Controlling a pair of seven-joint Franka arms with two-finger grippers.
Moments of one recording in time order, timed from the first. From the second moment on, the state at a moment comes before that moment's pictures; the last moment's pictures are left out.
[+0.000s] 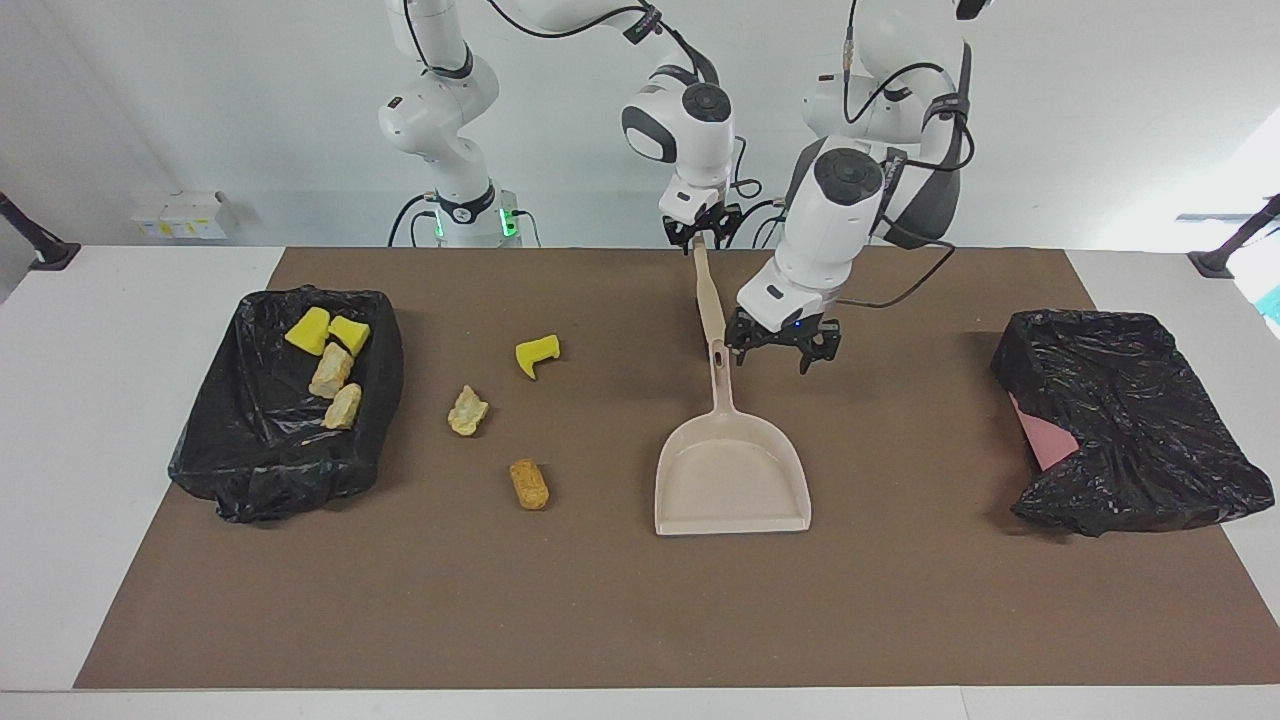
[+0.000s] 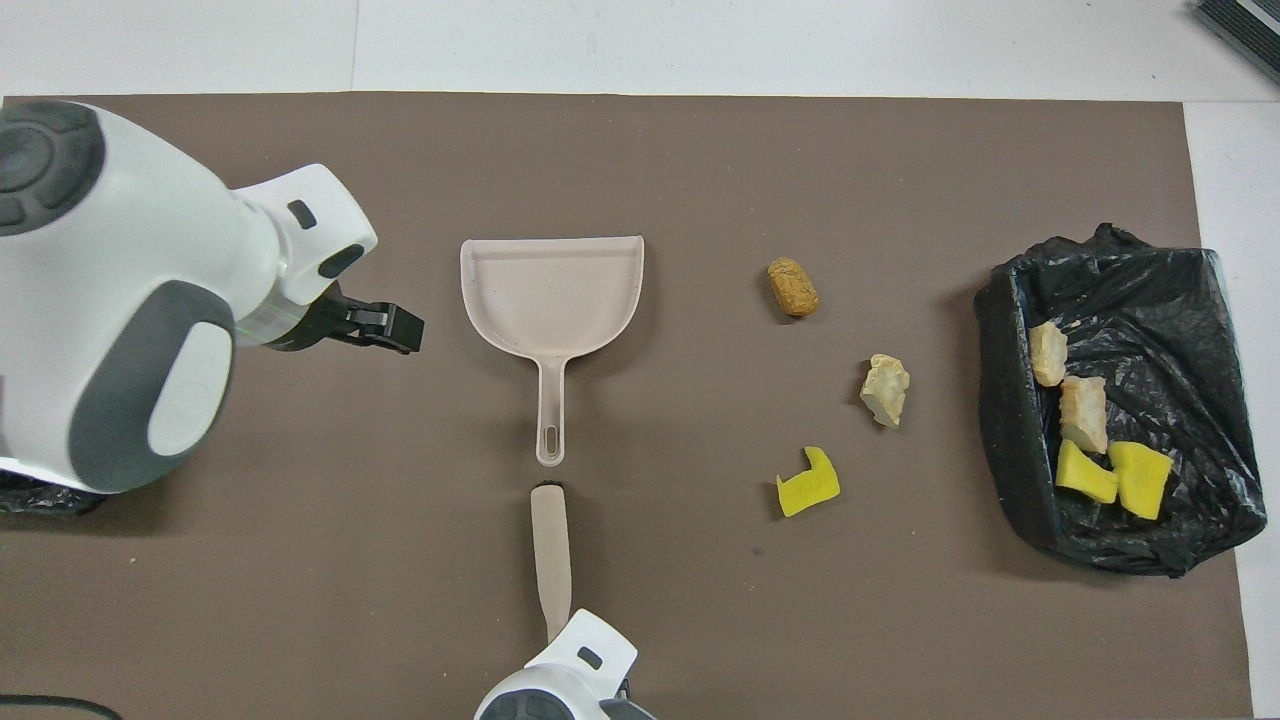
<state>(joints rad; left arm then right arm) -0.35 0.17 -0.18 -1.89 -0.03 2.09 -0.33 0.93 0.08 0.13 -2.23 0.22 2.32 0.79</state>
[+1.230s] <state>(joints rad) -0.45 0.21 -0.17 -2.03 -0.02 2.29 -0.45 0.92 0.06 0.12 -2.23 0.21 2.24 1.00</state>
